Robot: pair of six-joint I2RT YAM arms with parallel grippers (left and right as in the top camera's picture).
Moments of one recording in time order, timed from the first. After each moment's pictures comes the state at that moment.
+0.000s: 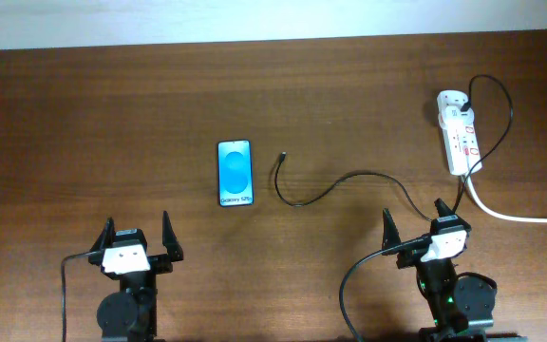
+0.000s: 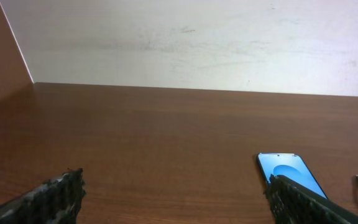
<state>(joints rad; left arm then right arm) -0.01 0.01 0.01 -0.07 -0.13 0.00 0.02 0.01 0.01 -0.06 -0.13 -0.03</state>
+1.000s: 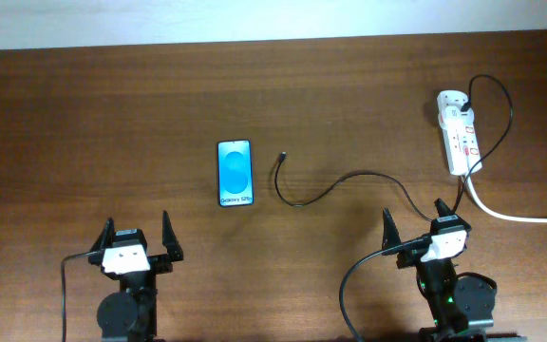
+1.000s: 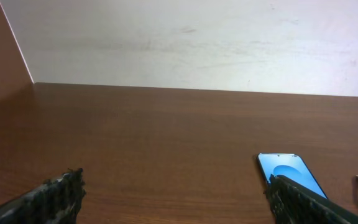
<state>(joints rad) -0.01 0.01 0.01 -0.06 -0.13 0.00 0.02 0.01 0.01 -0.06 -0.13 -0.03</state>
